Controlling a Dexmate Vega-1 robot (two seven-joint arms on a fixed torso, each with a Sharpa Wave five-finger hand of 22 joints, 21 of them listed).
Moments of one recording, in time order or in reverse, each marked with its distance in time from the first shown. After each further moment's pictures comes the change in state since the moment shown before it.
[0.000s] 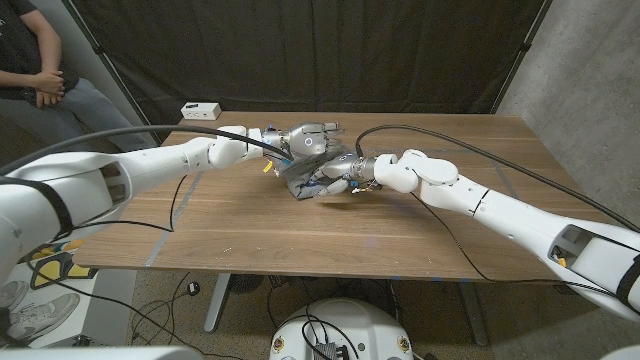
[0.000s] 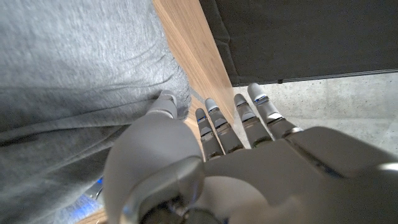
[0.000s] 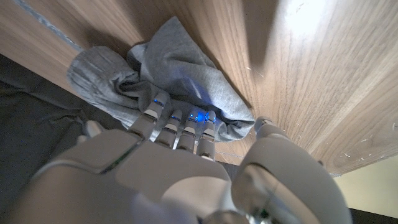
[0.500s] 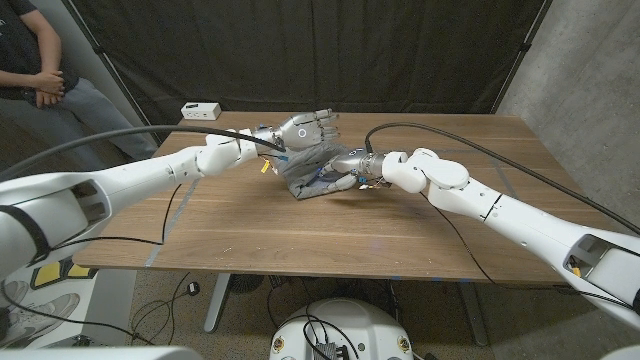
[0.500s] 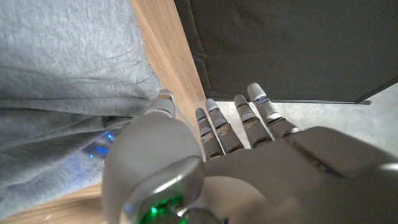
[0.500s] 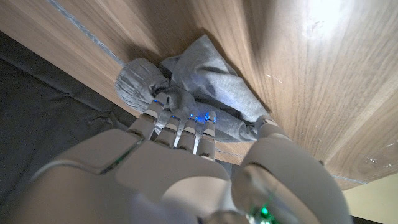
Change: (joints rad) left arm 0.151 0.104 -0.192 -0.189 -0.081 0.029 -0.073; left_hand -0.012 0.004 0.000 0.000 0.000 0.005 0.003 0.005 0.000 0.000 0.000 0.000 0.000 -0.005 -0.005 0.000 0.000 0.004 0.003 0.000 0.000; right arm -0.061 -0.047 0.062 -0.091 -0.042 -0.096 0.022; right_hand 0.005 -0.005 0.002 -0.010 0.007 0.000 0.000 0.000 0.000 0.000 0.000 0.000 0.000 0.004 0.004 0.000 0.000 0.004 0.004 0.000 0.000
